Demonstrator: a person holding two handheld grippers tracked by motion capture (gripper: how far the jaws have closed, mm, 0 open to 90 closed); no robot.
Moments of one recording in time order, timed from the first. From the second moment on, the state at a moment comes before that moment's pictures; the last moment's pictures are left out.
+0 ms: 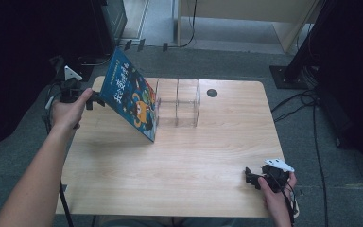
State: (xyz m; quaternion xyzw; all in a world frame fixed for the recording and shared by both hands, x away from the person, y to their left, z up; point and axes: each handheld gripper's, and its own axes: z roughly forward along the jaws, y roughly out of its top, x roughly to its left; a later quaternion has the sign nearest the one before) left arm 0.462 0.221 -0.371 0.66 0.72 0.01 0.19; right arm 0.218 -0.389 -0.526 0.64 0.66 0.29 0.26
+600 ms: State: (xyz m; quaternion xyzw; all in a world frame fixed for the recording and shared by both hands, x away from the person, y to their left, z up) left arm 0.446 0.209 -0.423 0.67 0.72 0.01 0.16; right arm 0.218 -0.389 -0.526 0.65 0.66 0.29 0.26
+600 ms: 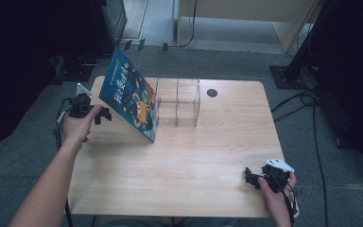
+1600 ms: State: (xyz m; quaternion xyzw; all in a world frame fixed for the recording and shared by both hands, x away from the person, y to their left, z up) left arm 0.370 0.207 -0.469 0.68 0.70 0.06 0.21; right arm 0.218 -0.389 -0.526 0.65 0.66 0.29 0.26
